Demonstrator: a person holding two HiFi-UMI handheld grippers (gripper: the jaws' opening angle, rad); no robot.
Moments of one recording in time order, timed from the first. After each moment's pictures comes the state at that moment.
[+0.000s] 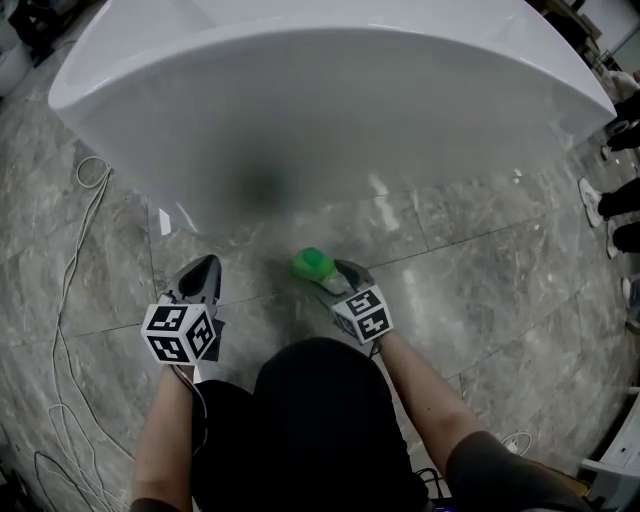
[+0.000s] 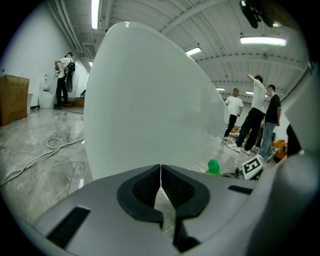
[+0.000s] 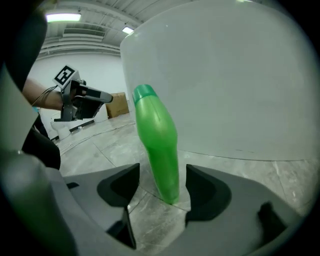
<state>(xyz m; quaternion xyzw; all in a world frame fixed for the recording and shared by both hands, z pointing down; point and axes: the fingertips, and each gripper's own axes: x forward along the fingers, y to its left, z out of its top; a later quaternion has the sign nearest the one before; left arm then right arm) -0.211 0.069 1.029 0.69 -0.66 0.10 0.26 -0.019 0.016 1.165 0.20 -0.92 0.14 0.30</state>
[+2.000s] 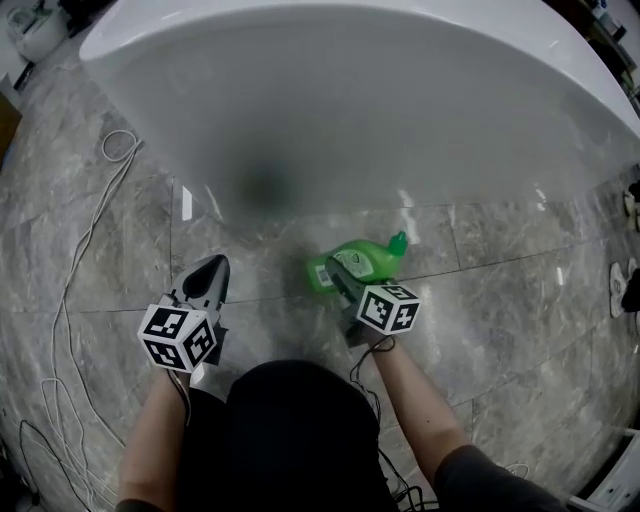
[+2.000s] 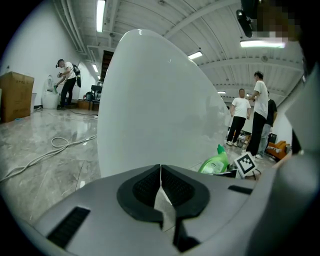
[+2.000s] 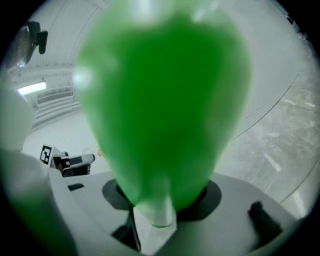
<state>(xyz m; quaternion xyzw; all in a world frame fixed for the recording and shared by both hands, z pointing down) -0.239 0.095 1.039 0.69 -0.67 0.08 0.24 -0.067 -0.011 1.152 0.23 -0.89 0.39 0.10</state>
